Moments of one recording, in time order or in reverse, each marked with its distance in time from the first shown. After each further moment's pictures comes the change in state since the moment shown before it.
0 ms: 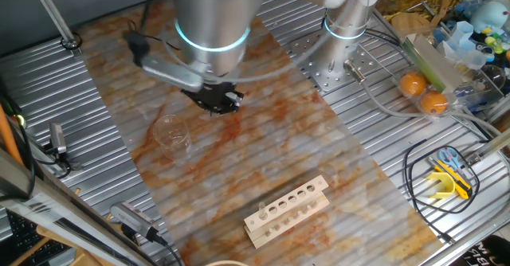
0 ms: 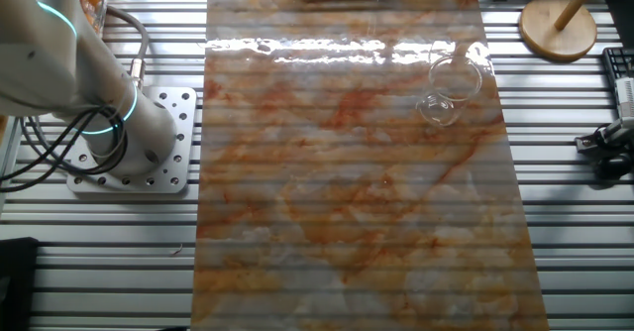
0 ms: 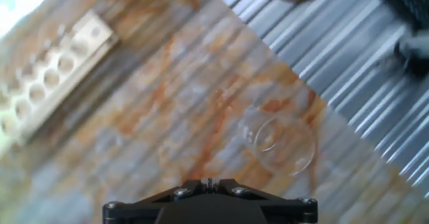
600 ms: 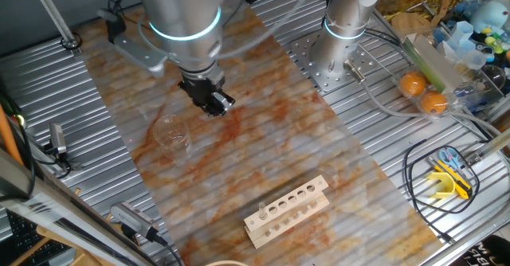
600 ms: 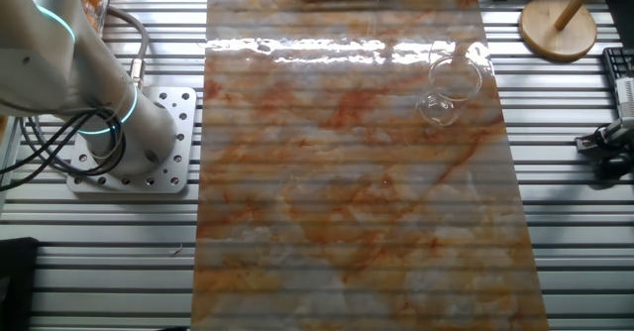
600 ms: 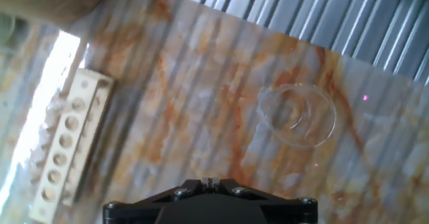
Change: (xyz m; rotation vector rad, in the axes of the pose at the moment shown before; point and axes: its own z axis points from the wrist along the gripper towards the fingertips) arm -0.001 -0.004 0.015 -0.134 0.000 0.302
